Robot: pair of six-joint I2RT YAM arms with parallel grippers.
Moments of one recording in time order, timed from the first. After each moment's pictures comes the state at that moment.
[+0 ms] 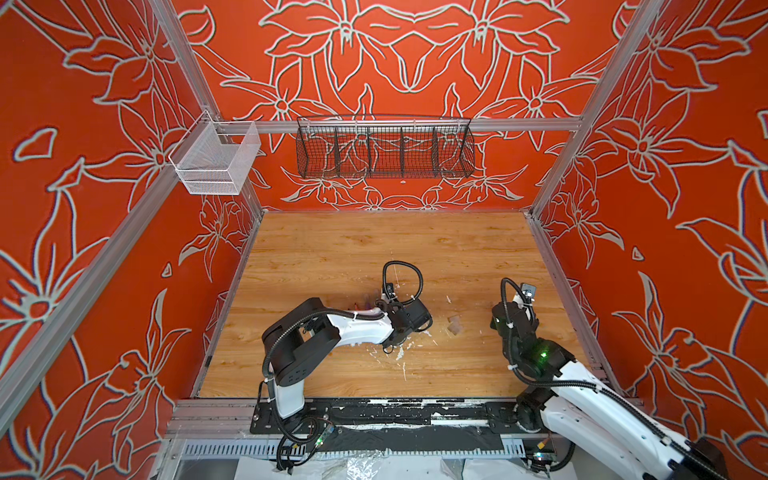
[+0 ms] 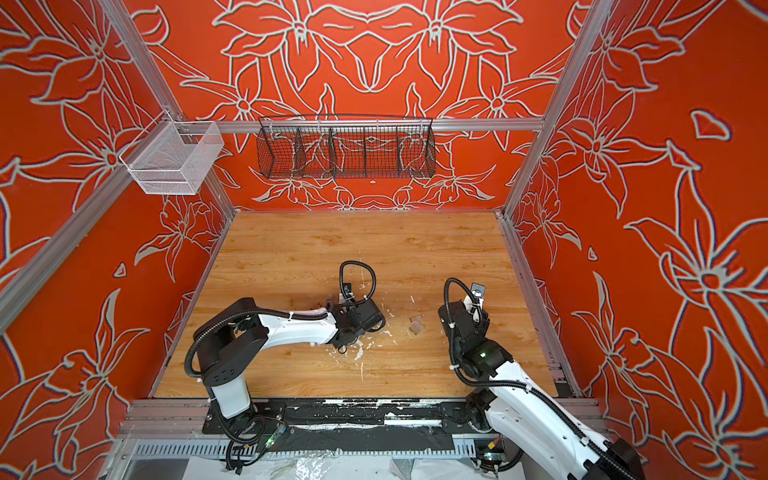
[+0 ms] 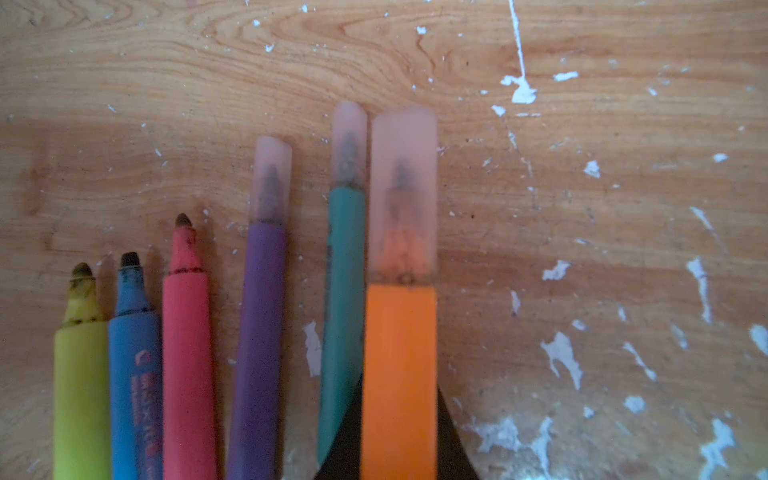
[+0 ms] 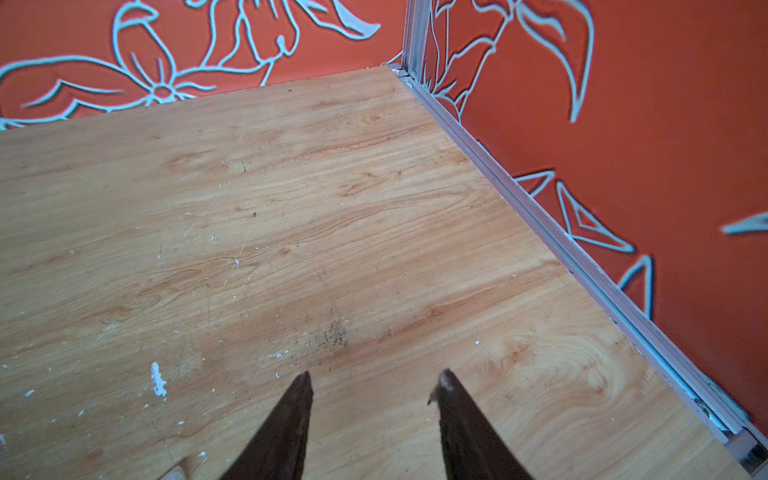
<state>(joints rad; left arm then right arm) -0.94 1.83 1.02 -0.48 -0.60 -1.00 0.53 0.72 0.39 -0.36 0.82 0.56</state>
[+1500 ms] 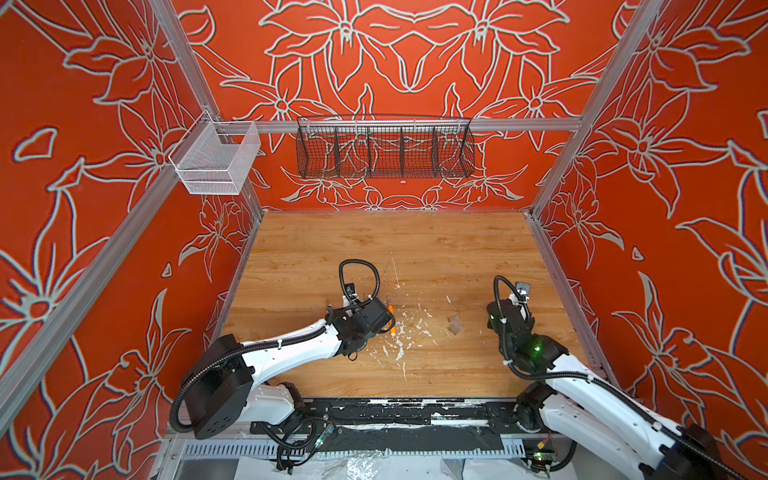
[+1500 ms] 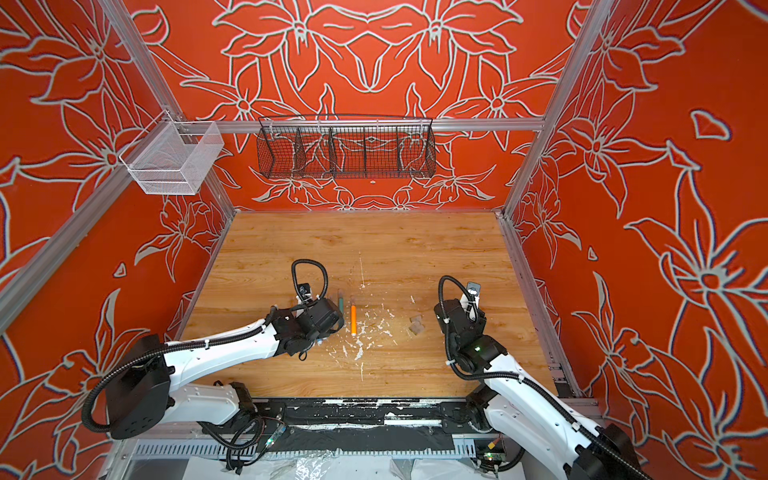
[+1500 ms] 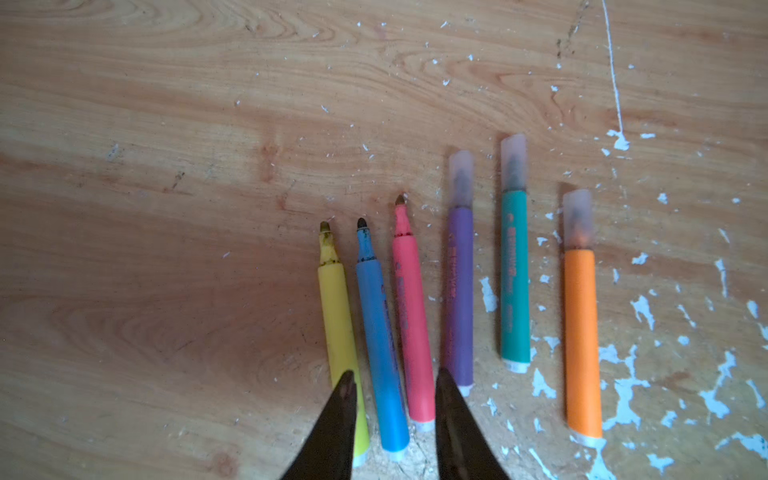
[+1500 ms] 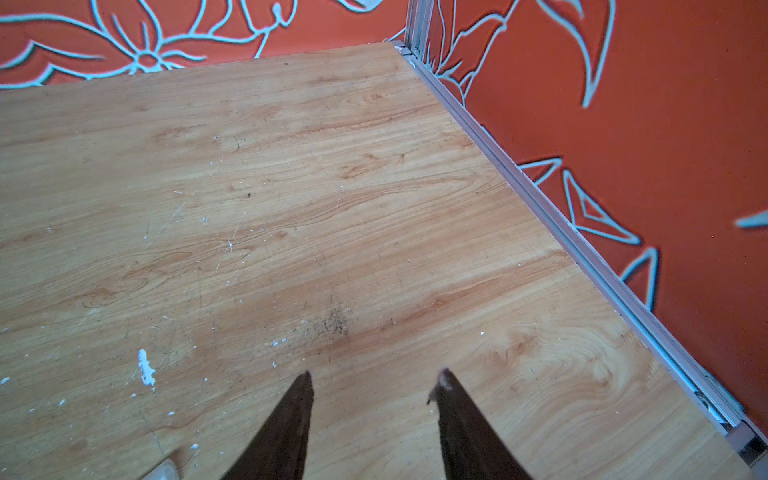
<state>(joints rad) -0.84 1.33 0.75 -0.62 -0.55 -1.01 0.53 0.80 0.41 -0.36 0.80 0.57</state>
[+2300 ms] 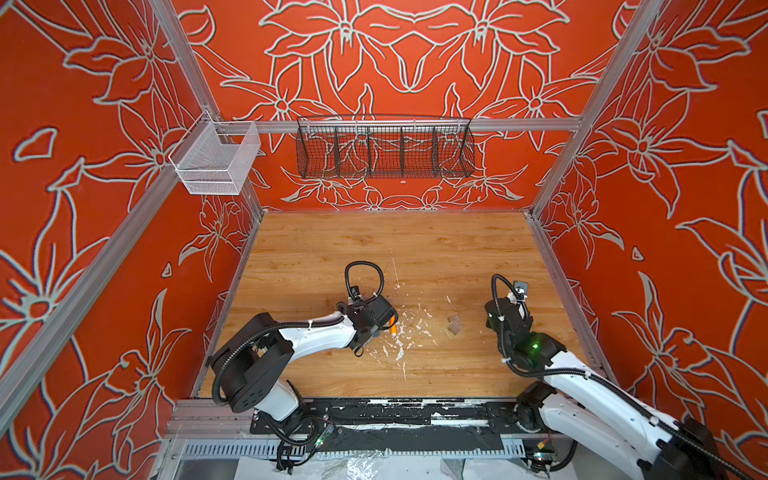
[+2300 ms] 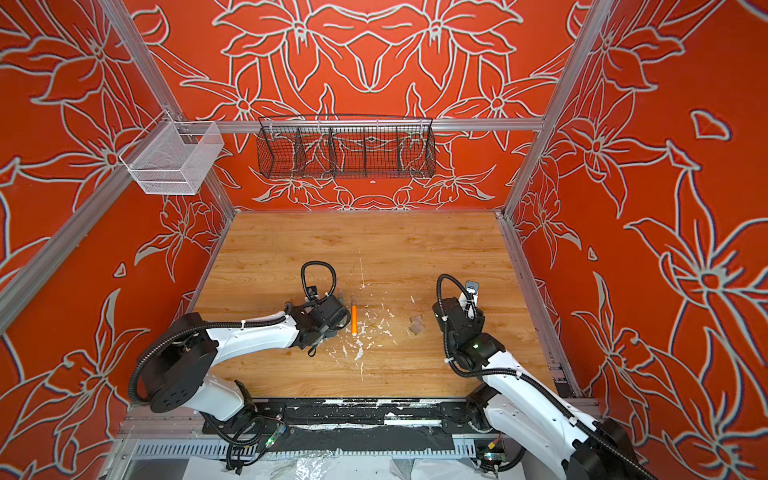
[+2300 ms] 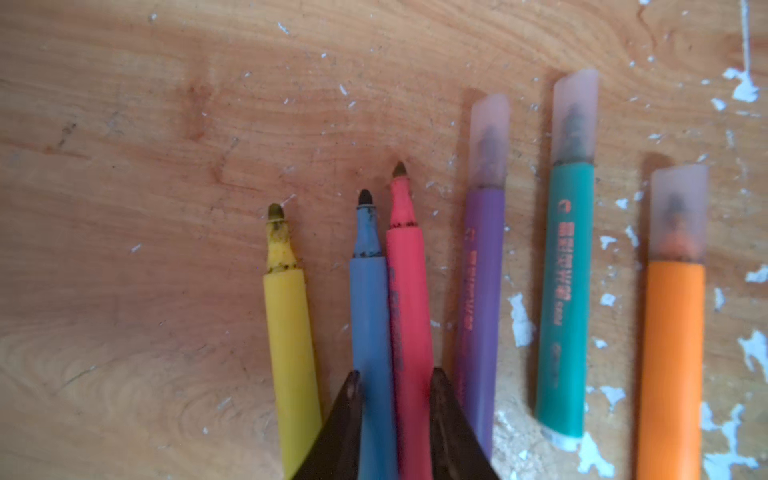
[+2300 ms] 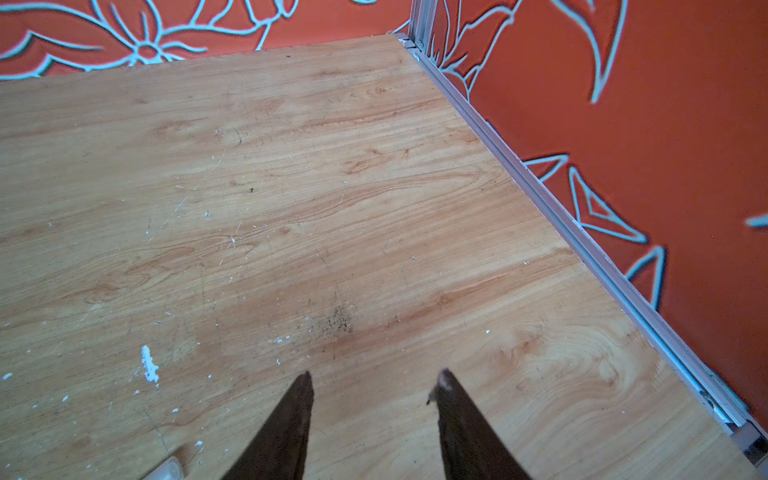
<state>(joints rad) -0.78 1.53 0.75 -0.48 -0.47 -1.00 0.53 0.82 0.42 -0.36 0.79 0.58</state>
